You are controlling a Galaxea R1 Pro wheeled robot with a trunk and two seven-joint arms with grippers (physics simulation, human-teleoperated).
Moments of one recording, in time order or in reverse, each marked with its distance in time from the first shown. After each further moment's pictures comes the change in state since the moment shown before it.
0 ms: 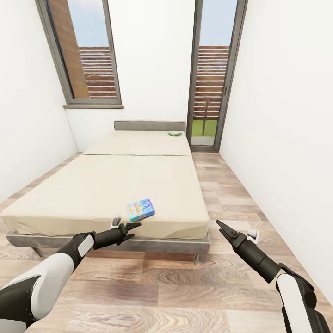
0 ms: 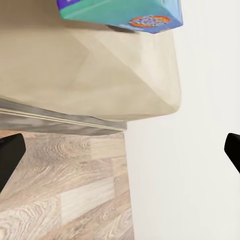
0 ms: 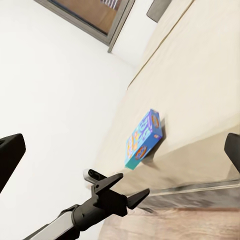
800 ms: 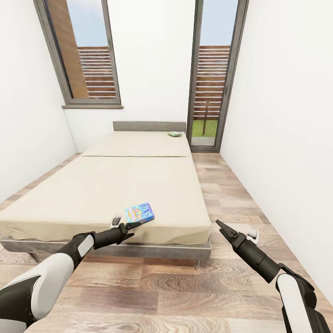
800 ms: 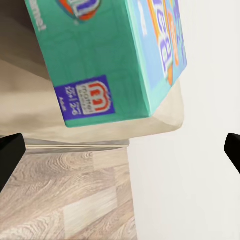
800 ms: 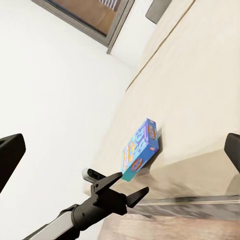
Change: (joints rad) left arm 0.000 0.000 0.000 0.000 0.000 -0.023 -0.002; right arm 0.000 0.000 0.000 0.000 0.001 0.000 0.000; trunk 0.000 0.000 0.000
